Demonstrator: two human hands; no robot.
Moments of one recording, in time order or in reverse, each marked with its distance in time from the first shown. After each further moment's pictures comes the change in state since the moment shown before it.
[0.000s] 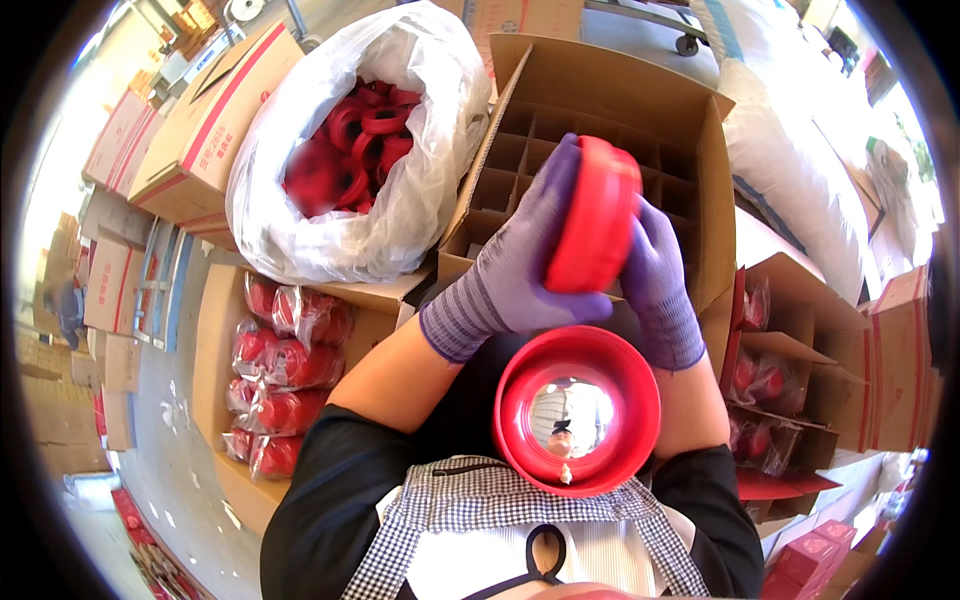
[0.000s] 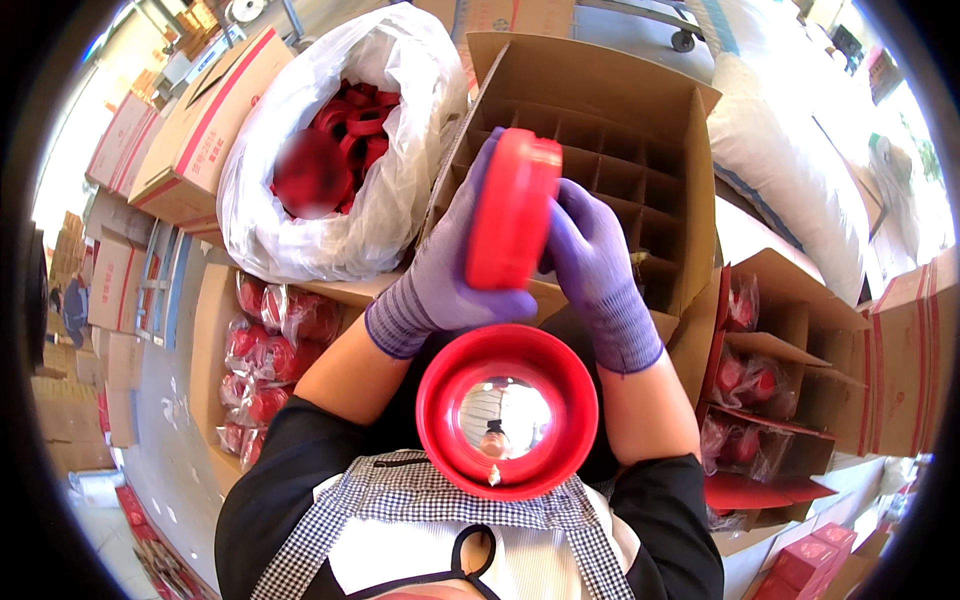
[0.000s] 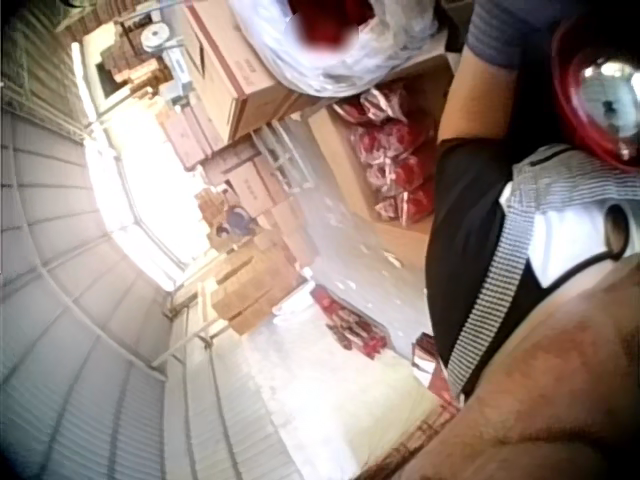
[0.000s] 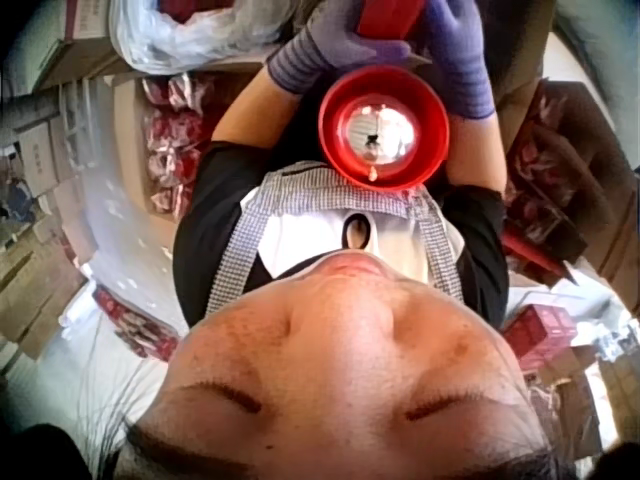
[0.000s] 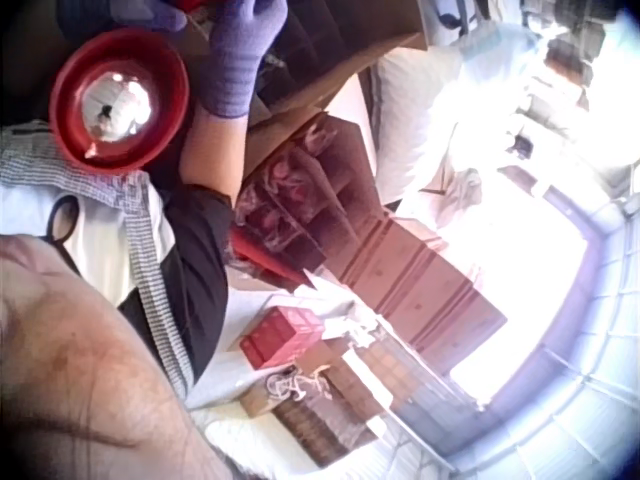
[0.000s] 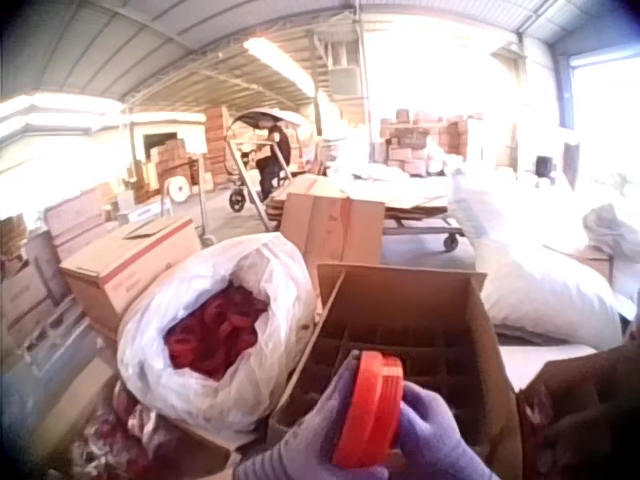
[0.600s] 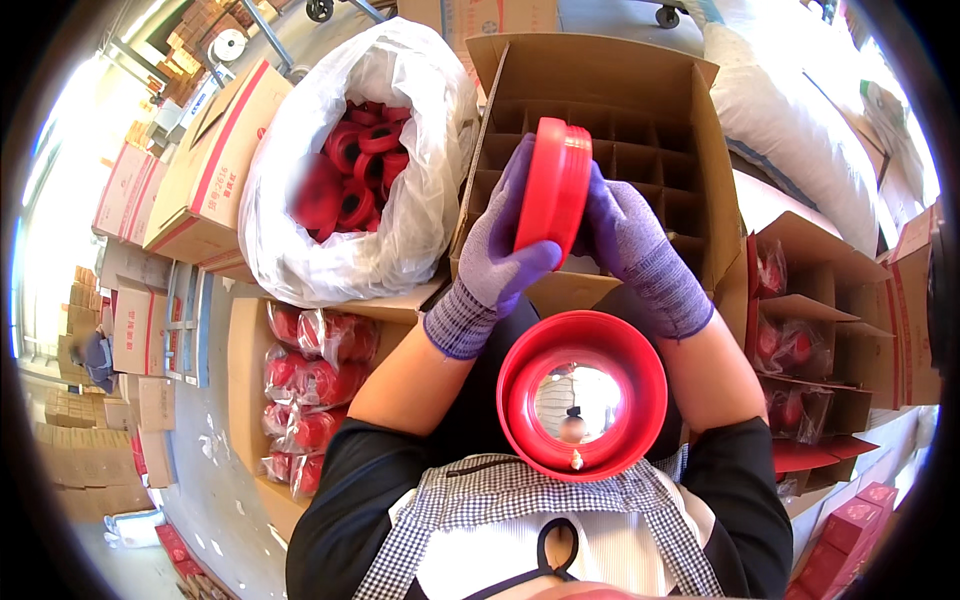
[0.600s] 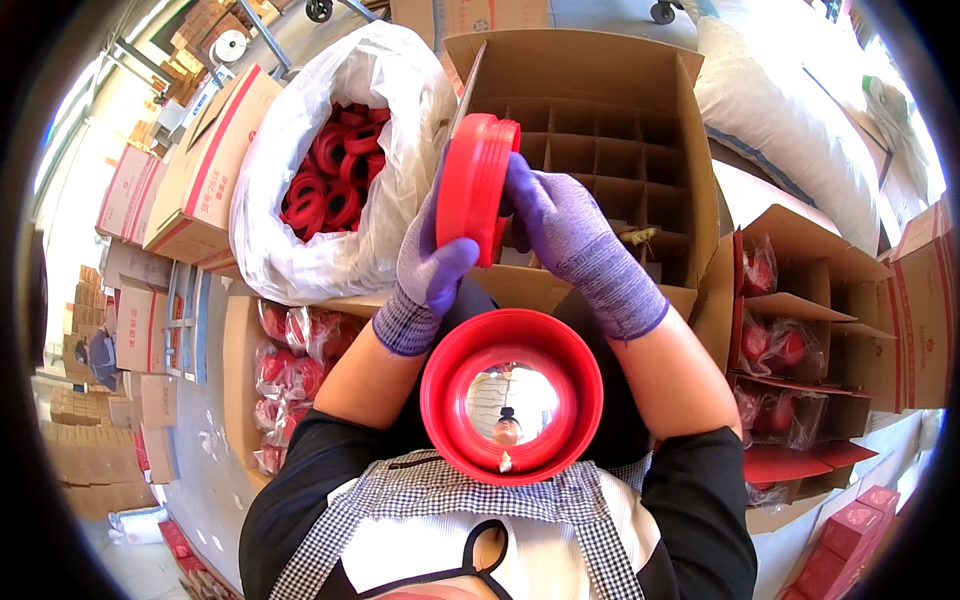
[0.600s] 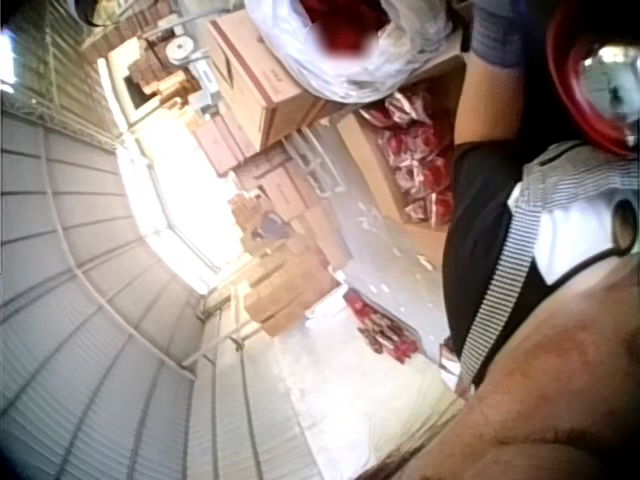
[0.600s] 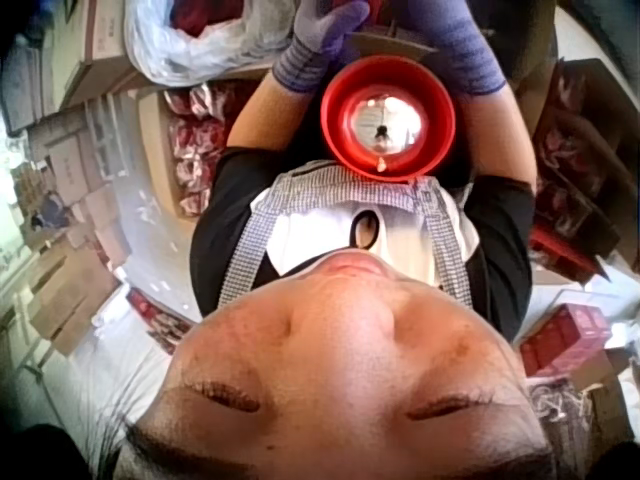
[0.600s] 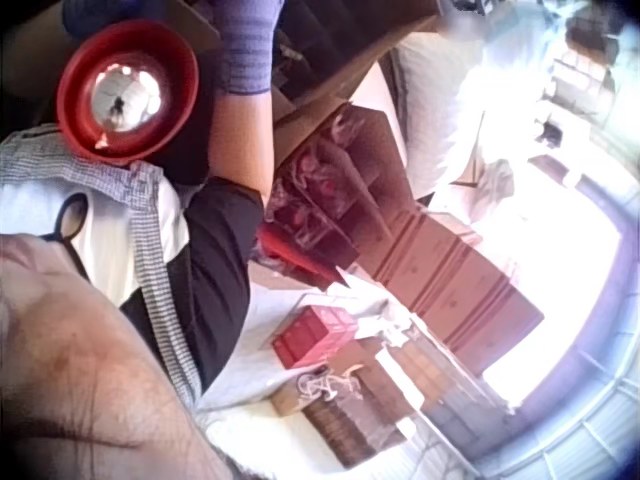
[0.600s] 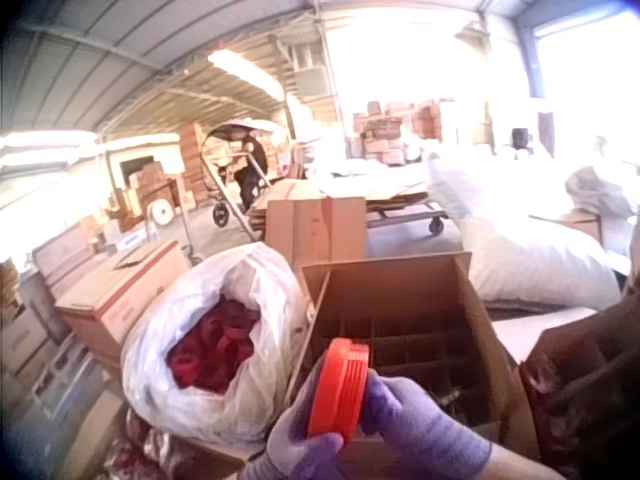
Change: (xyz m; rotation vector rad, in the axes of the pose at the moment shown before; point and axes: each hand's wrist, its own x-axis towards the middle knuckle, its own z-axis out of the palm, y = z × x) left_hand -0.004 -0.009 -0.002 -0.489 0.129 -0.177; right_hand 0.011 0.001 0.005 -0.184 -0.001 -0.003
